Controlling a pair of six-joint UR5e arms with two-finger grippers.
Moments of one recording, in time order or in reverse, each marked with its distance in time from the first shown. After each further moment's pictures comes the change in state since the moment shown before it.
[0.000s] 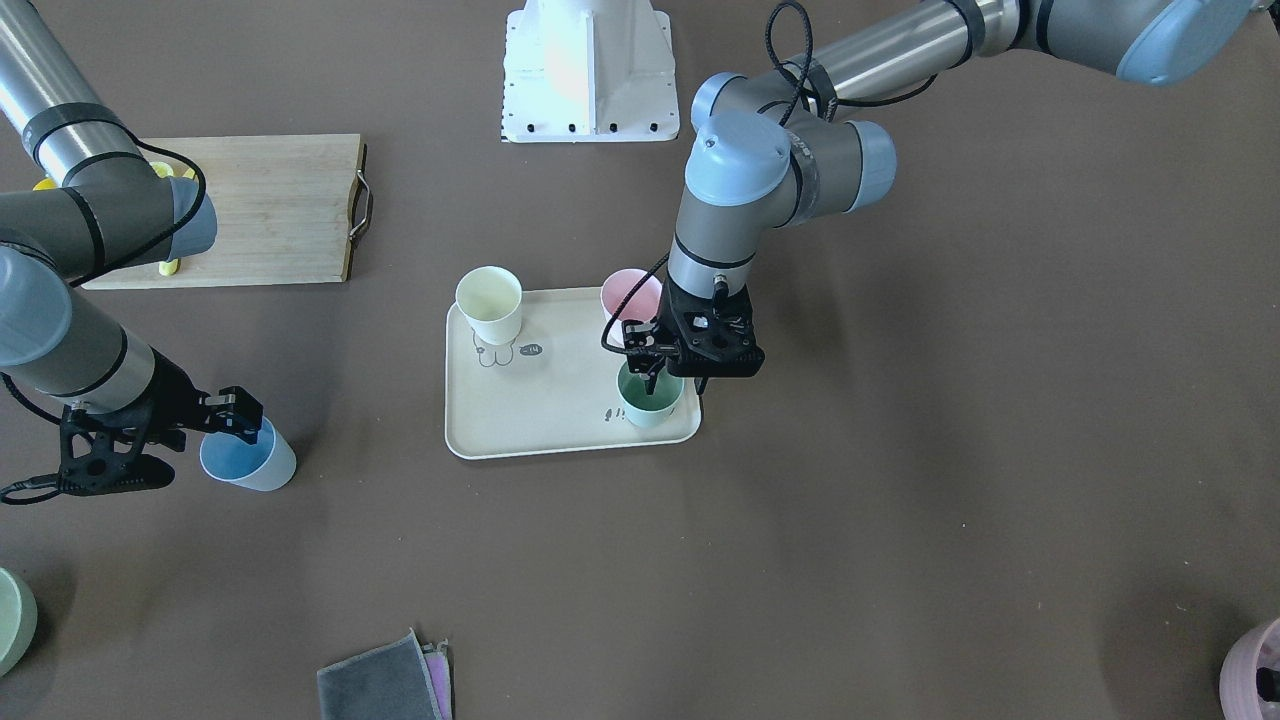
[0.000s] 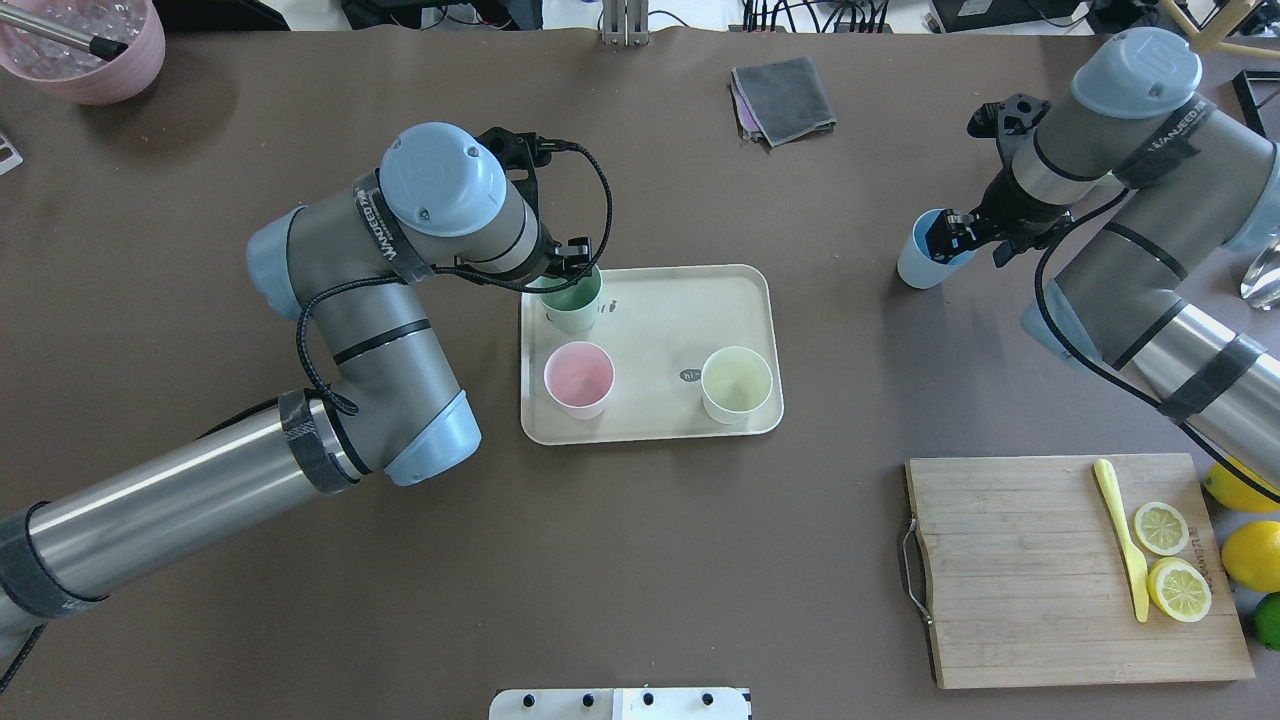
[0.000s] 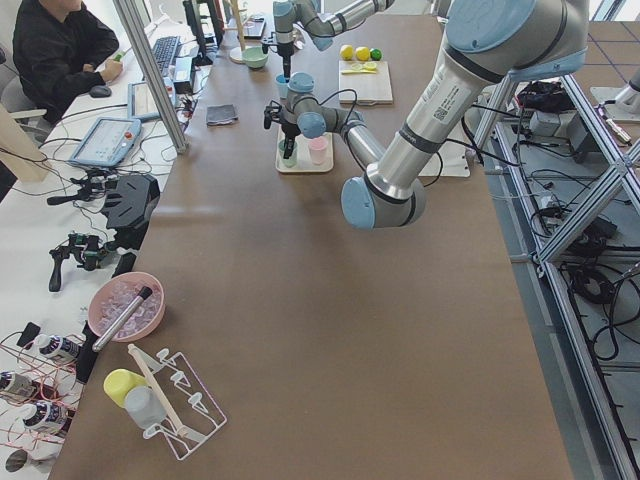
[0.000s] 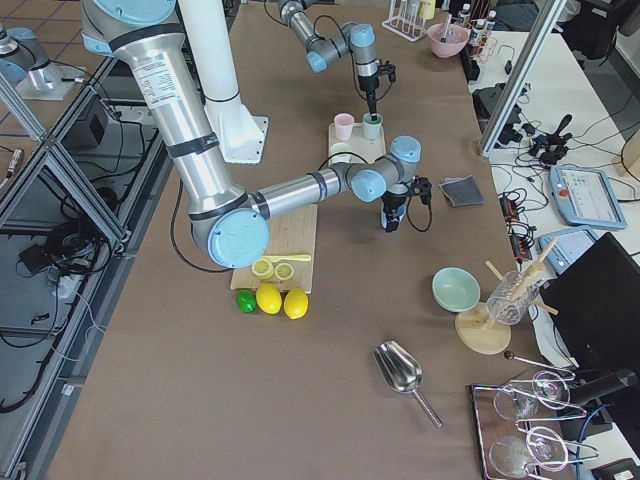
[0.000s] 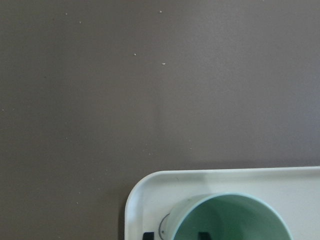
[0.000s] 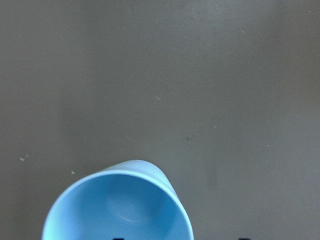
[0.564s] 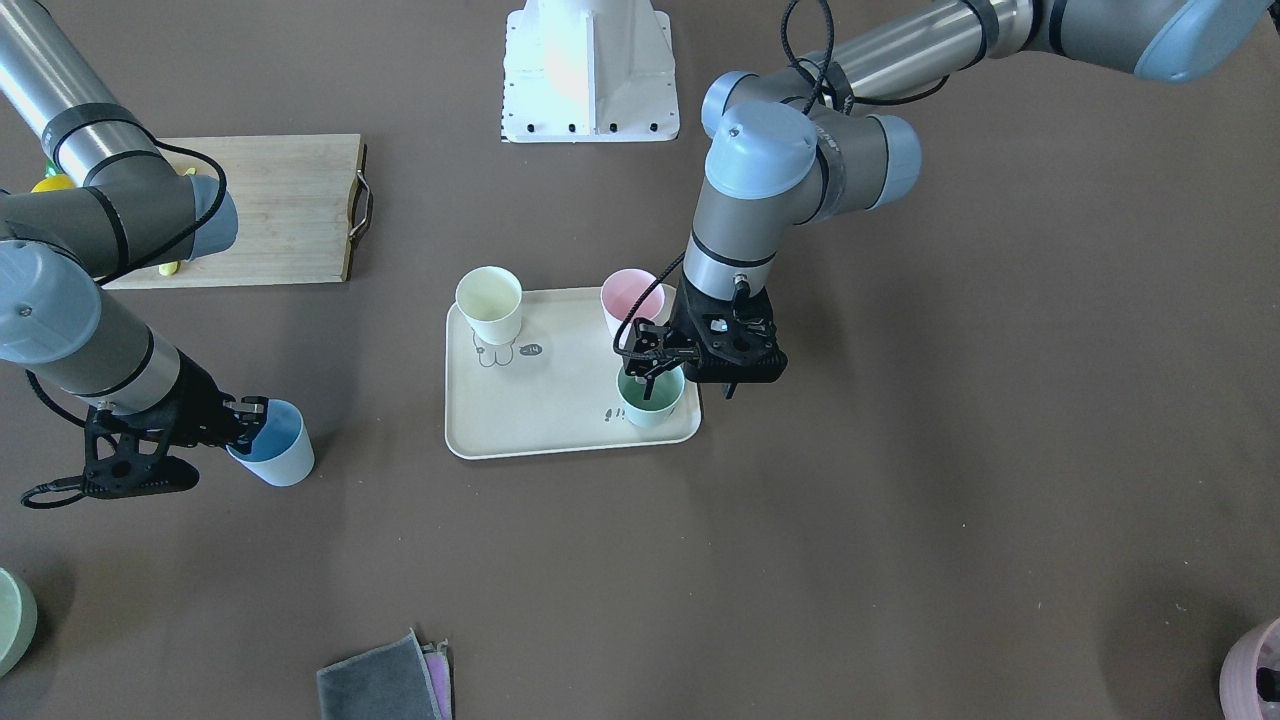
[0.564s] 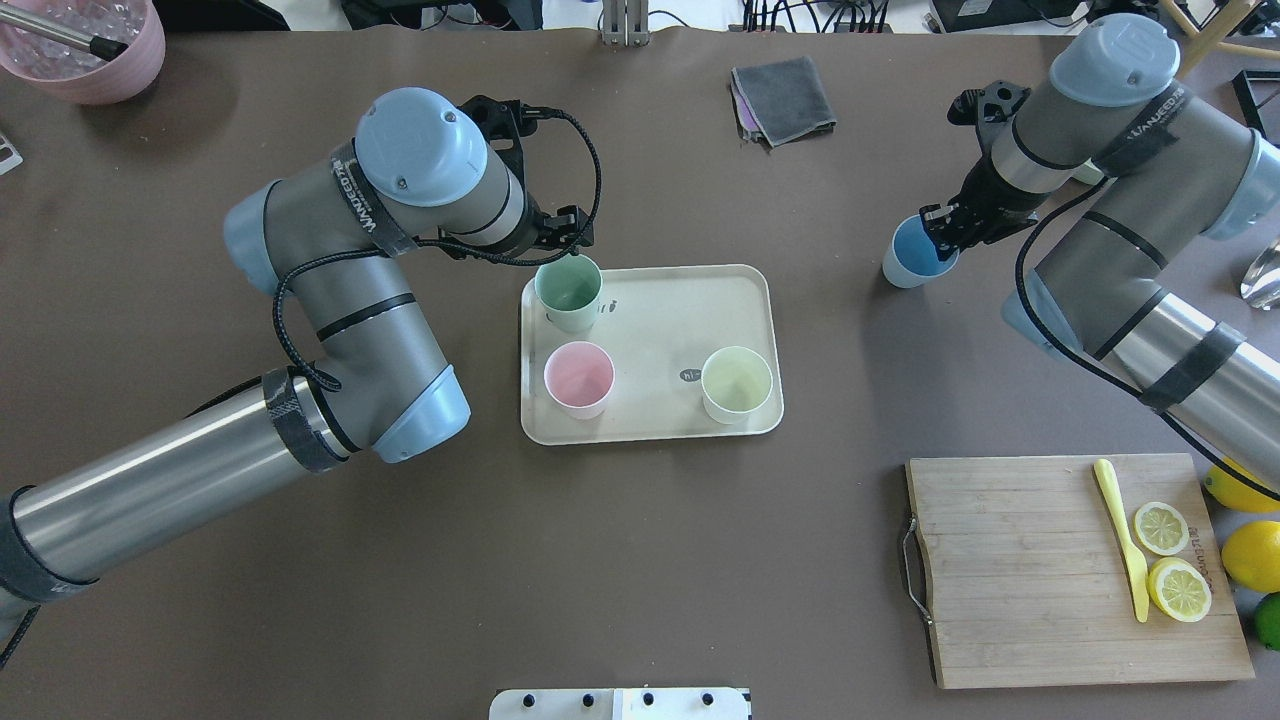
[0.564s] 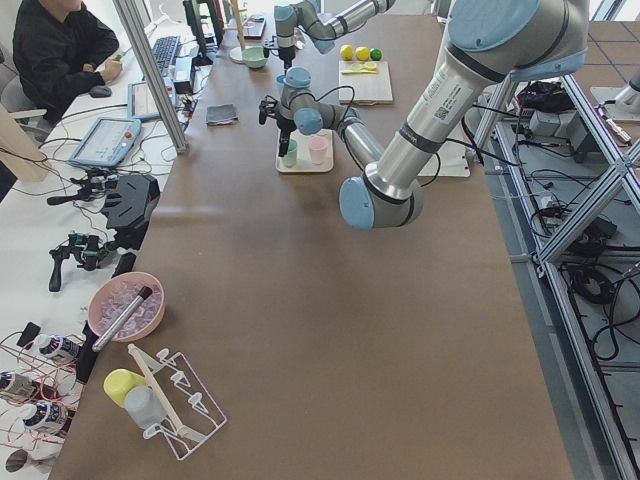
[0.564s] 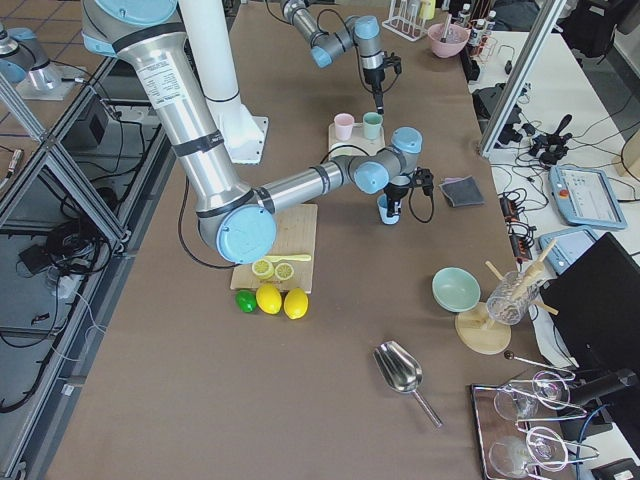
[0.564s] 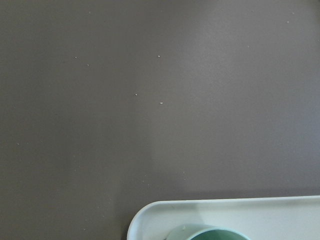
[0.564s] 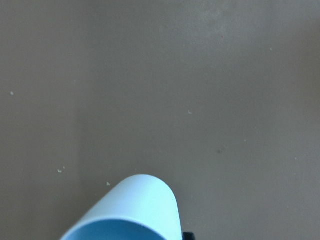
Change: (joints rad) left arm -0.035 0.000 -0.011 0.001 -0.008 0.000; right arm 0.003 0.045 0.000 -0.009 -0.004 0.014
